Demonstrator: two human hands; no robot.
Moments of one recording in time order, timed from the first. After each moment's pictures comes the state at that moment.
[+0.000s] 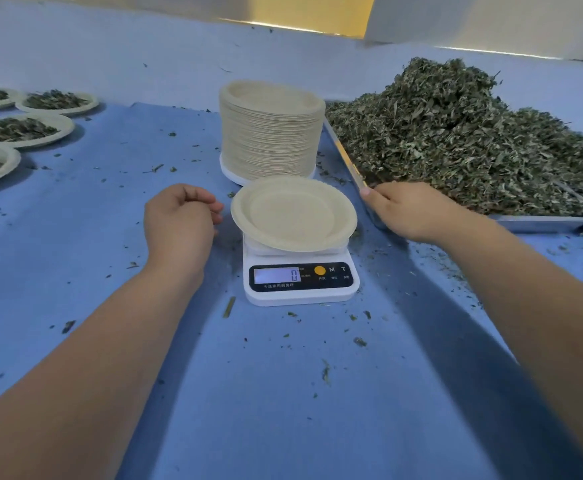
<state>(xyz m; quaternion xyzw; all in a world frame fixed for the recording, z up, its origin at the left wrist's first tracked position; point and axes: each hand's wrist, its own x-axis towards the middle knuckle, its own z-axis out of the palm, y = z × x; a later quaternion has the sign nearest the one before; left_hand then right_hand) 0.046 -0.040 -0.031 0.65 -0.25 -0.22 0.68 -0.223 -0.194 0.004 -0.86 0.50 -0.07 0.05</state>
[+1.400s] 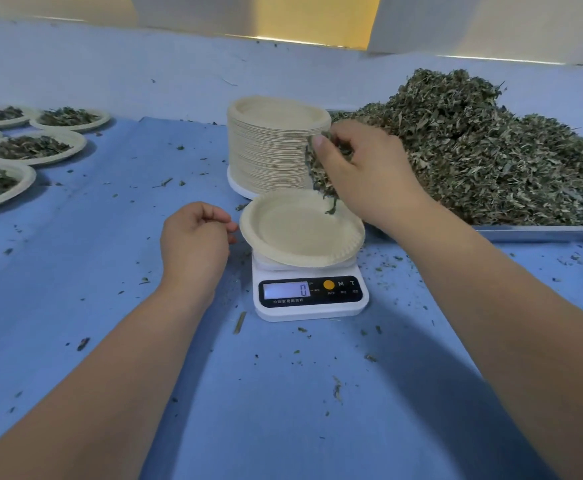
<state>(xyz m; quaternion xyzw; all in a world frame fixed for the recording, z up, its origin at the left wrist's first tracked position) 0.045 -0.040 -0.034 0.66 -0.28 -0.23 0.65 -0.143 -0.143 0.053 -0.84 0.36 -0.39 0.08</state>
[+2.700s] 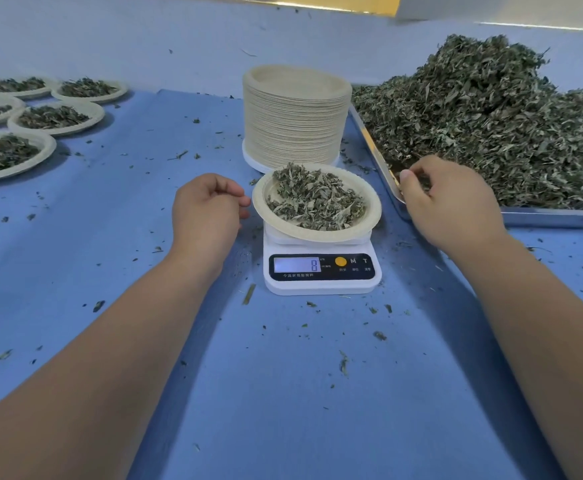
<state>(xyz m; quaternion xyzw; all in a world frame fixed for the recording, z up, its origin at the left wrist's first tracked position) 0.044 -0.035 -0.030 0.68 -0.29 -0.23 0.64 -0.221 -0.161 -0.006 -0.81 0.52 -0.29 -0.02</state>
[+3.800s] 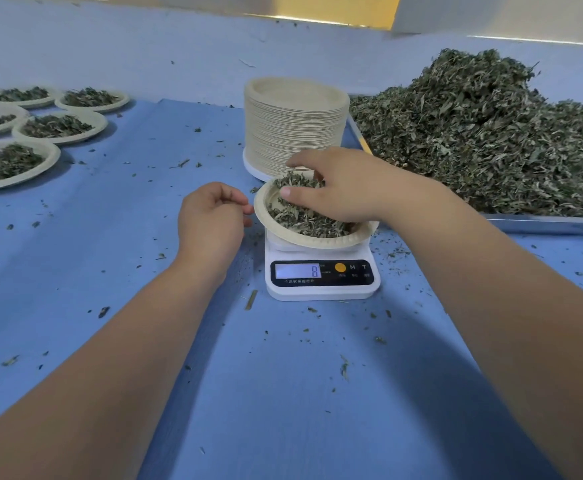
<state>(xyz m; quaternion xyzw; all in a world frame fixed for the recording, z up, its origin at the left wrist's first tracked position) 0.045 -0.037 -0.033 0.66 -0.31 -0.23 0.64 -0.119 -0.136 0.051 -0.93 0.36 -0.07 0.06</state>
